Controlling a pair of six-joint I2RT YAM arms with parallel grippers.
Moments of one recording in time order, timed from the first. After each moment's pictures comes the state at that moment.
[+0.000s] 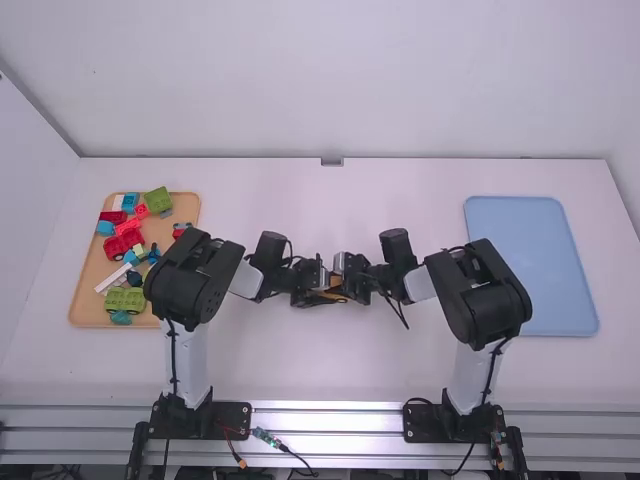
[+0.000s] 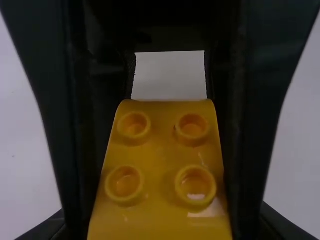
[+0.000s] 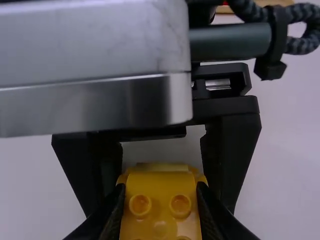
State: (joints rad) left arm -0.31 2.08 0.75 0.46 0.95 0.94; right arm 0.36 1.98 0.69 0.44 -1.02 -0.82
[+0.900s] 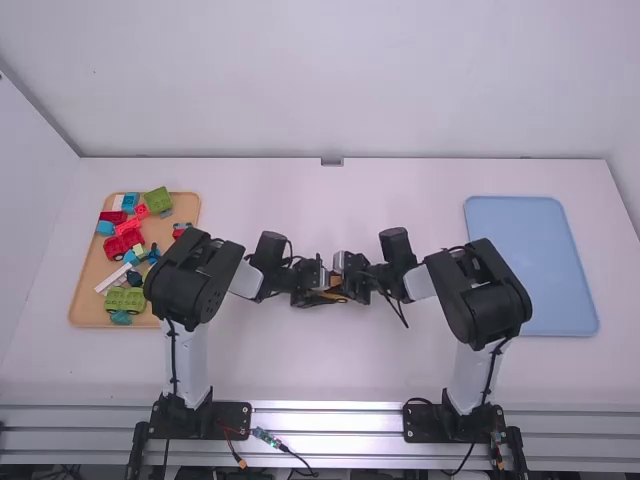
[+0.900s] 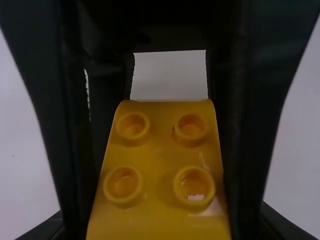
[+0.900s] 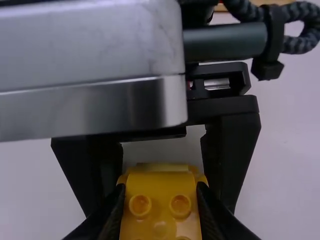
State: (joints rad) left arm -0.31 2.08 0.75 0.46 0.95 0.93; right arm 0.36 1.98 0.70 0.41 -1.02 -0.81
